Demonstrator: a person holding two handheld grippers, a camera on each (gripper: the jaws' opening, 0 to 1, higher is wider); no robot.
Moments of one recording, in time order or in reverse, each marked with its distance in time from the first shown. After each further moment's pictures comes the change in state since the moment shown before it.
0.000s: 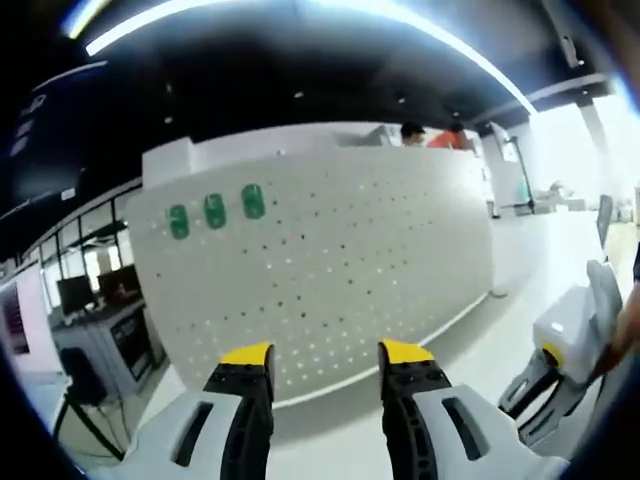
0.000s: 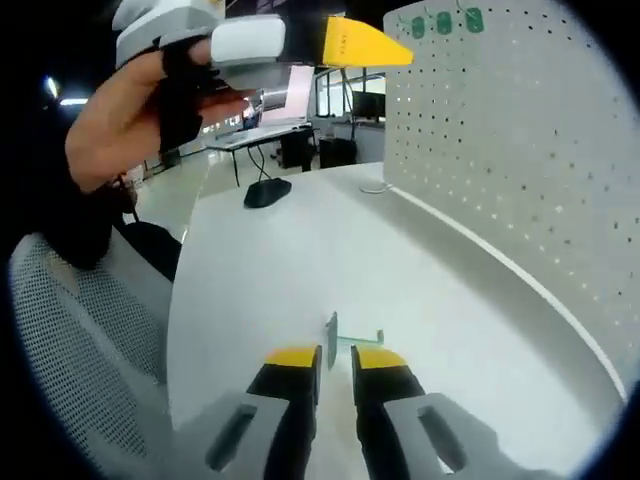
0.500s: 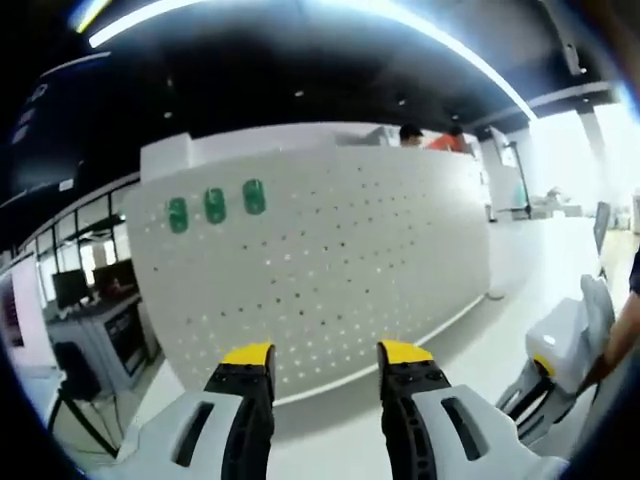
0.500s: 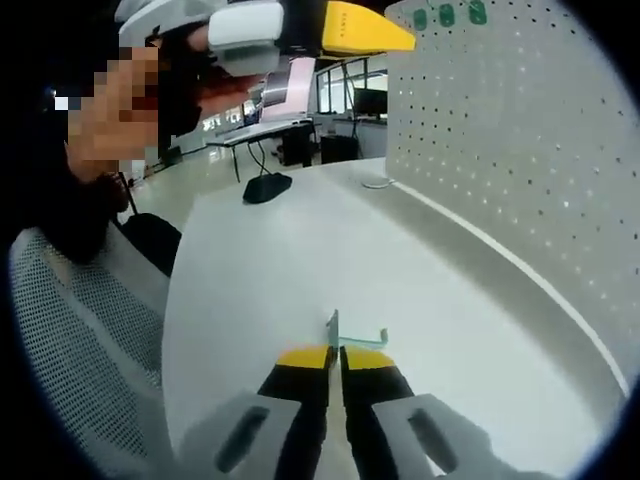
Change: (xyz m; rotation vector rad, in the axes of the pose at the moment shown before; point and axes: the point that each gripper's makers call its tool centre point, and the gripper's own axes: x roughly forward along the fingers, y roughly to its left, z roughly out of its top) left arm 0.001 0.003 -0.005 -0.020 0.010 -0.017; right arm 0.007 0.000 0.001 0.009 -0.010 0.006
